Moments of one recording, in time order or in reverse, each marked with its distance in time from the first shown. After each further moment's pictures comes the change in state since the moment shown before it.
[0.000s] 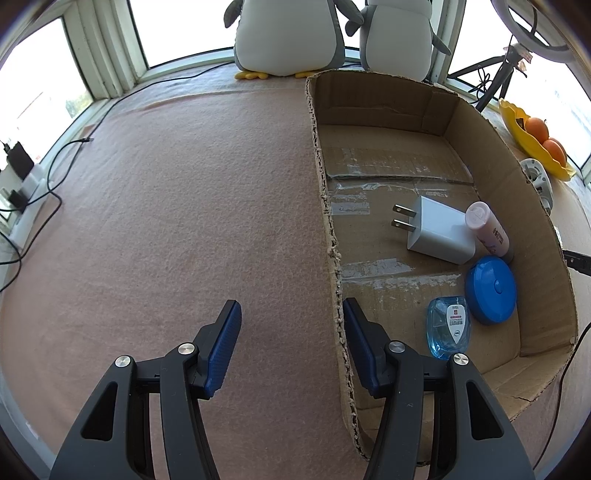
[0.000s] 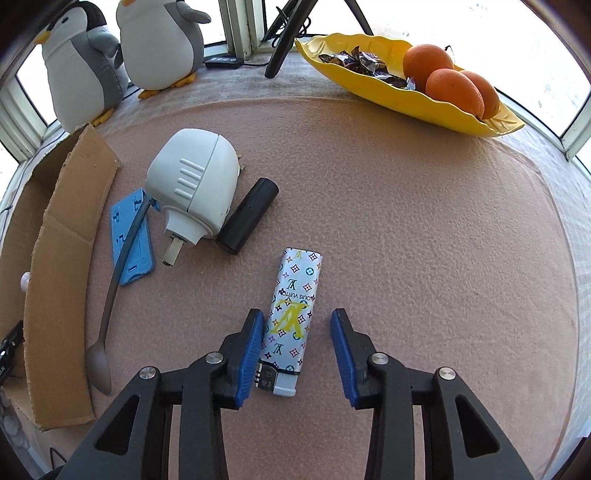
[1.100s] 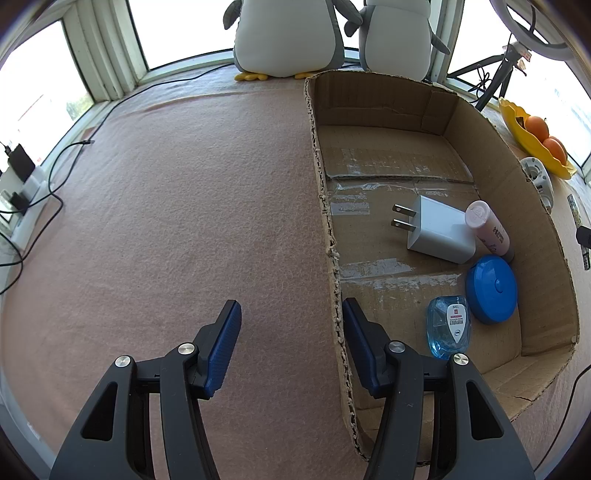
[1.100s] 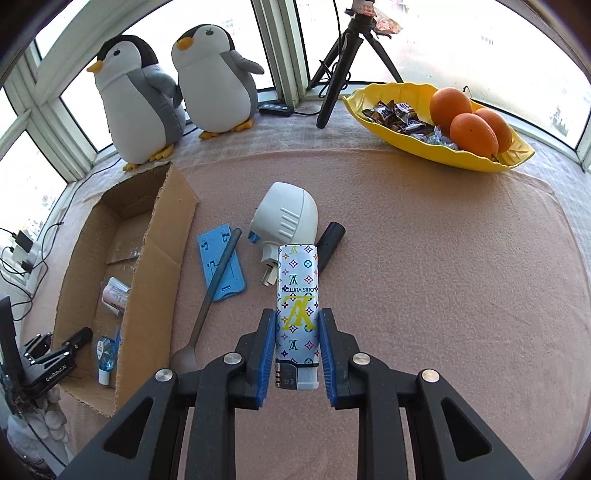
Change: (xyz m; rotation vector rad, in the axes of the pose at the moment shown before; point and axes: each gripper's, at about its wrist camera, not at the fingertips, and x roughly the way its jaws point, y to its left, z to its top) left arm -0.001 -0.001 0.001 0.003 -0.001 0.002; right arm -0.059 0.042 -0.007 -0.033 -0.152 0.177
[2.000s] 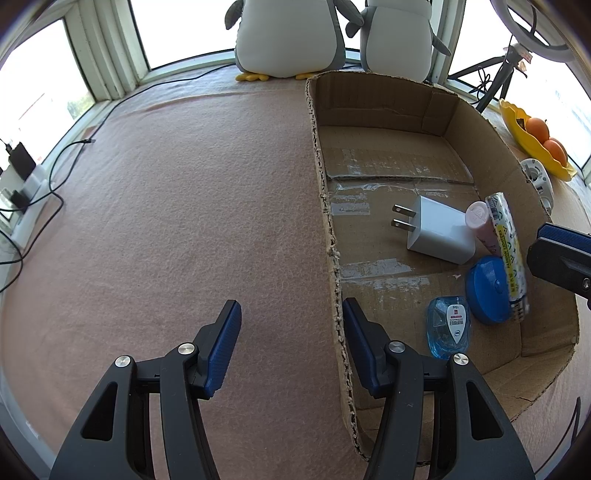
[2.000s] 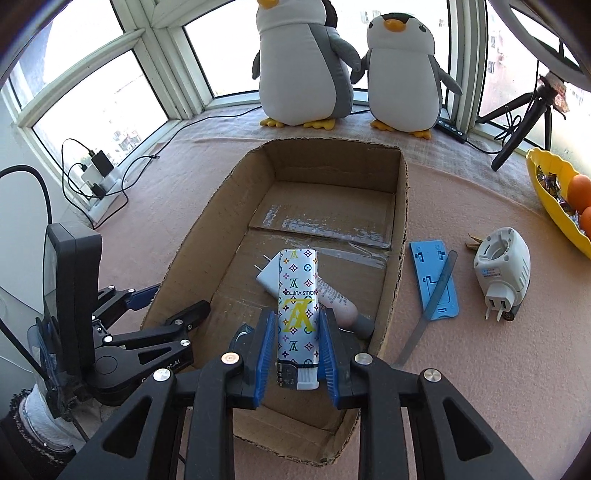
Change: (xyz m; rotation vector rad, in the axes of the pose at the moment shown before) left arm -0.001 0.002 0.000 -0.001 -0.002 0.002; right arm 0.015 0.145 -0.013 -0.282 0.026 0.200
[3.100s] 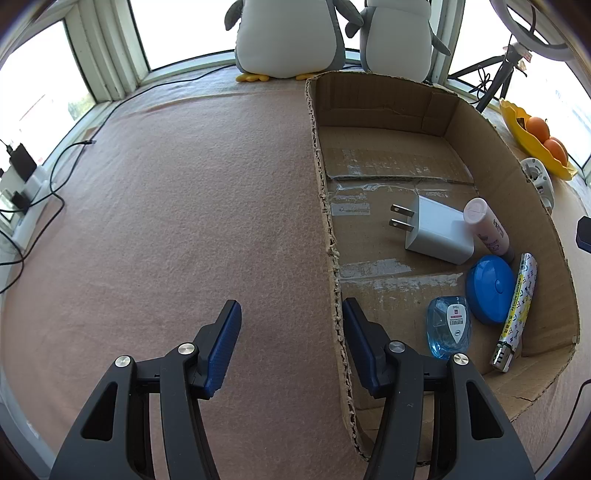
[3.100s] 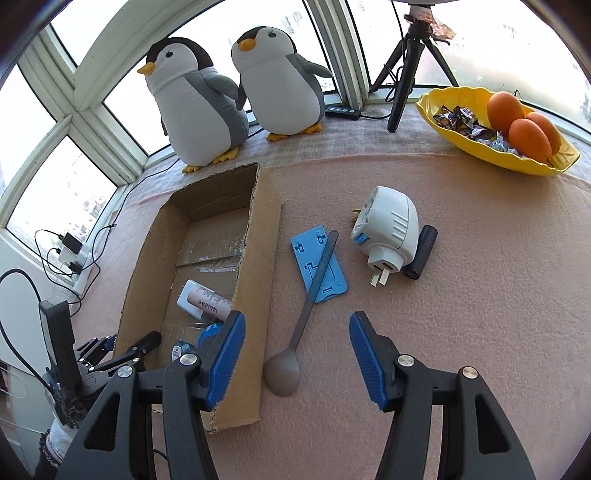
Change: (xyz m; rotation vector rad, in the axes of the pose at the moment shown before) left arm 0.001 -0.001 -0.001 0.000 -0.004 0.004; right arm -0.032 -0.106 -0.019 0.326 -0.033 -0.024
